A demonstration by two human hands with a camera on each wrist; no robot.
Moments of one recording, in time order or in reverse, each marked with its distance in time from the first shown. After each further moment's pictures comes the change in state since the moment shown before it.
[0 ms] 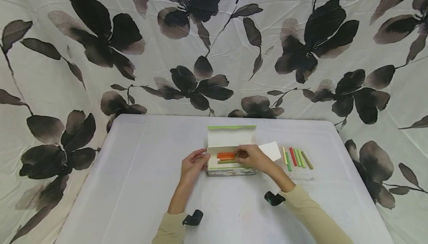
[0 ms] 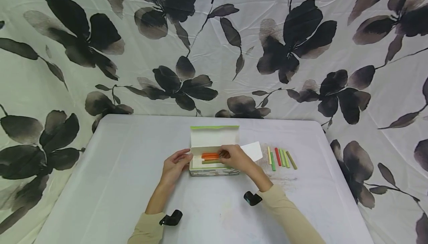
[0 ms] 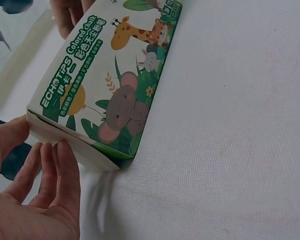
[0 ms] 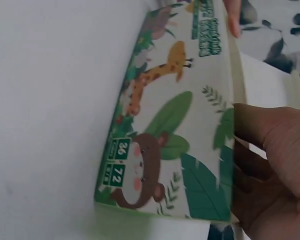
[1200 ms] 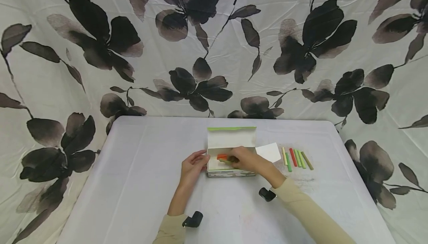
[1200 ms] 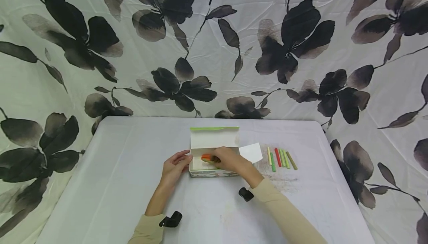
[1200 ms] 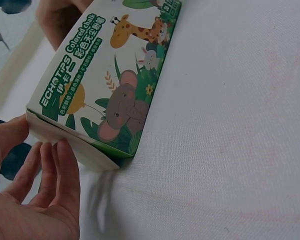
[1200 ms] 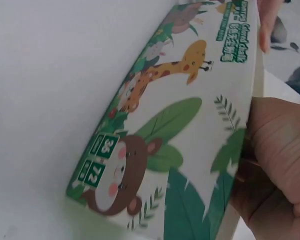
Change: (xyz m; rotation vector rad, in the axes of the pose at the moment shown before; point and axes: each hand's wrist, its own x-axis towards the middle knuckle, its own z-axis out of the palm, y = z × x) left_hand -0.004 0.006 0.001 0.010 -0.016 0.008; right_hand 0.022 -0.012 0.011 -0.263 -0.182 -0.112
